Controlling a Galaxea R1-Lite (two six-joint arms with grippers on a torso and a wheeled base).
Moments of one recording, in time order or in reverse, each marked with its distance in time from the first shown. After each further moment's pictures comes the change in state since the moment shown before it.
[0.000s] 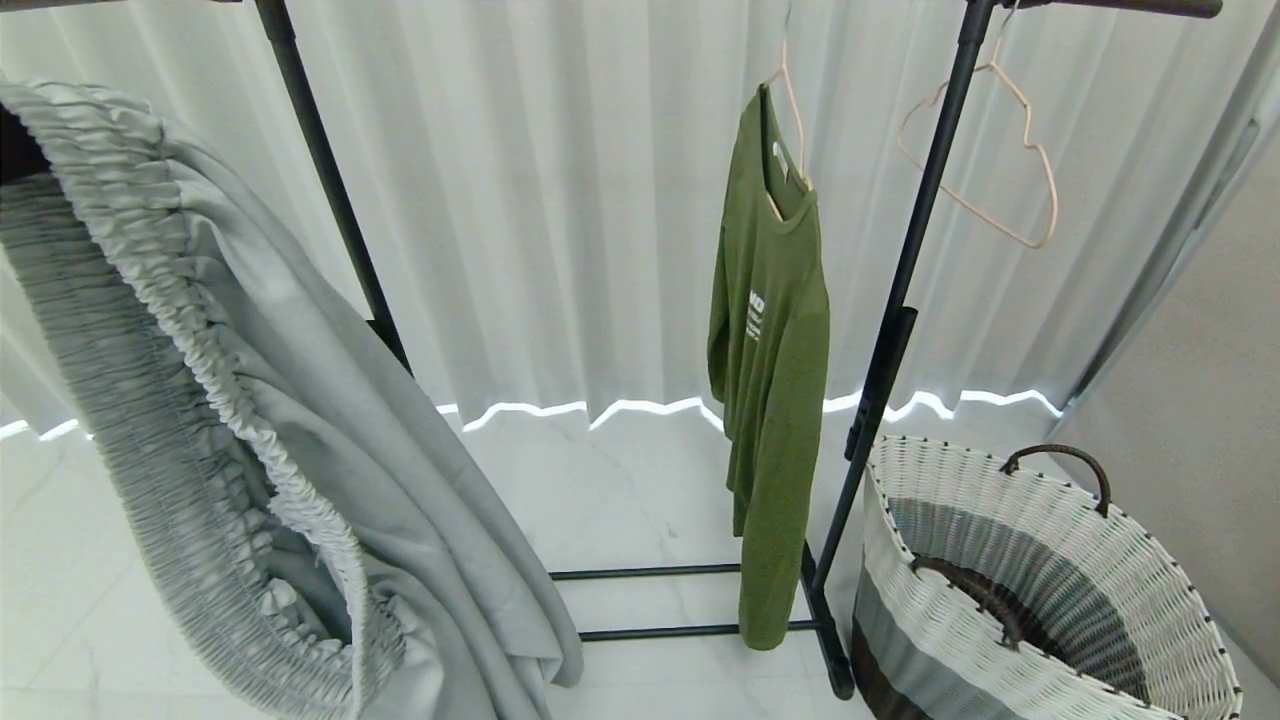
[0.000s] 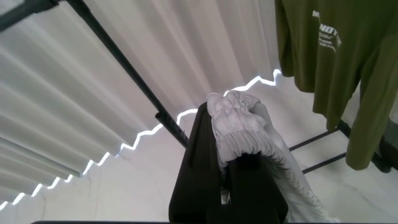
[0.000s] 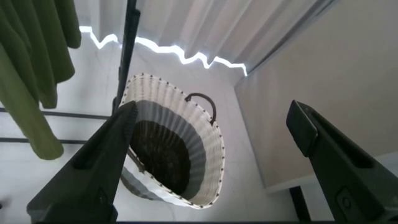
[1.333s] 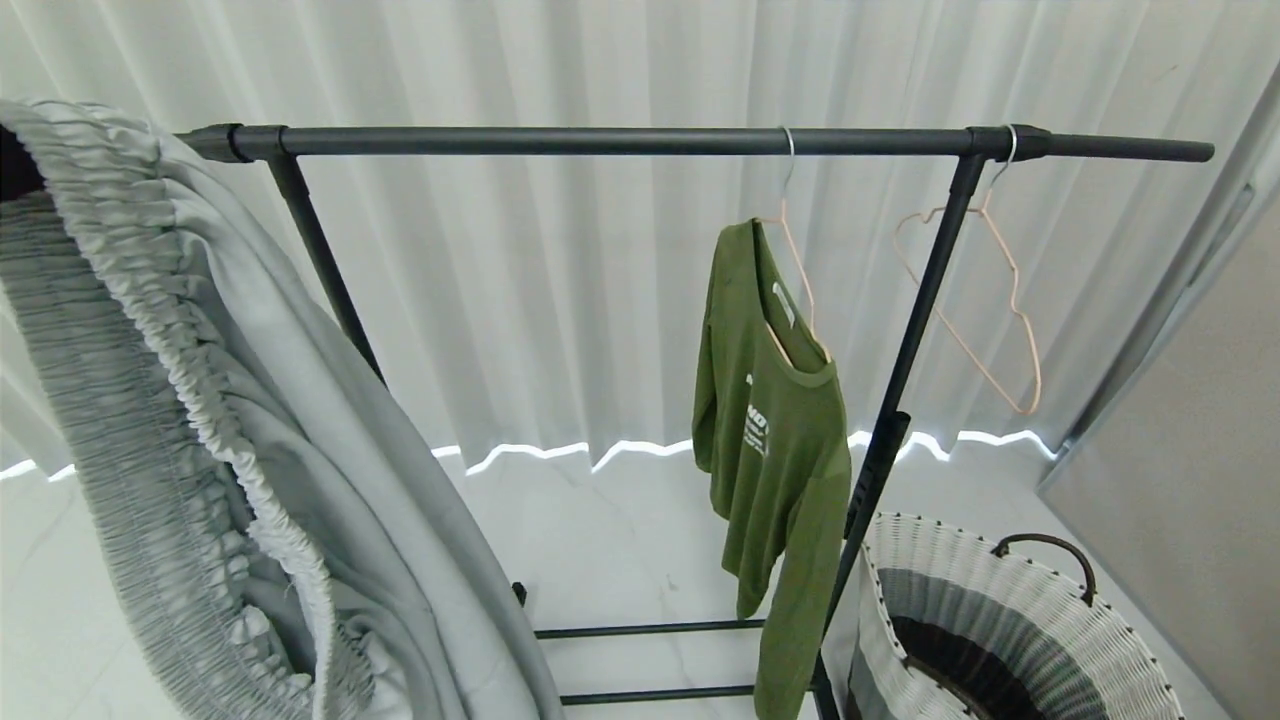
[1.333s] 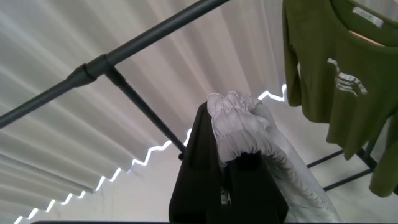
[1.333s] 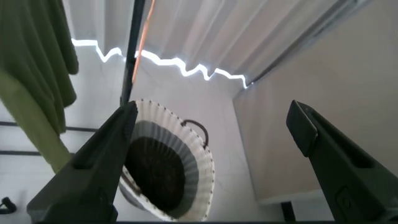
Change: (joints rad) left arm 0.000 -0.011 0.018 0.001 -0.005 0.023; right arm -0.028 0.000 0.078 -0.043 0.057 0.004
